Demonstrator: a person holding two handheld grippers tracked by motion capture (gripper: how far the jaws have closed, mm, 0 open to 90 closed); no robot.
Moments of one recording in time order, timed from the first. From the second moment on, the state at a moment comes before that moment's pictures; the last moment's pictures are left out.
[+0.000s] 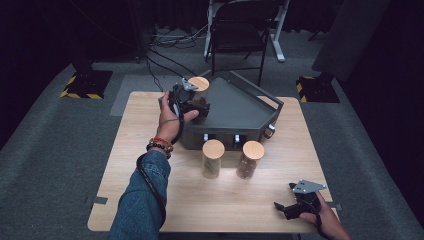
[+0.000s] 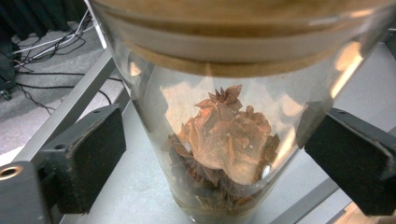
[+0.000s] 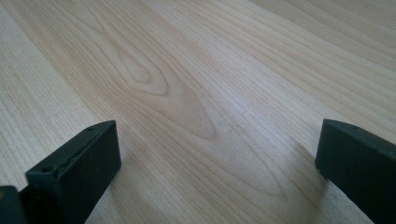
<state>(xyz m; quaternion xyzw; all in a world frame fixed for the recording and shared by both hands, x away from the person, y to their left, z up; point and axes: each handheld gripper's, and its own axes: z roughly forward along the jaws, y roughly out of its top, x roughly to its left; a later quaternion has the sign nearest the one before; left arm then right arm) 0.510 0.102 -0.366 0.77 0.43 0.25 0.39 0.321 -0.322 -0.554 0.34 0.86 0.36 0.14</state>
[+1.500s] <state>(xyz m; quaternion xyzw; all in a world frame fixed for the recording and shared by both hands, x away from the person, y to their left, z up) 0.459 0.125 -0.344 0.80 0.35 0.32 0.36 0.321 -0.322 -0.554 0.34 0.86 0.36 0.14</state>
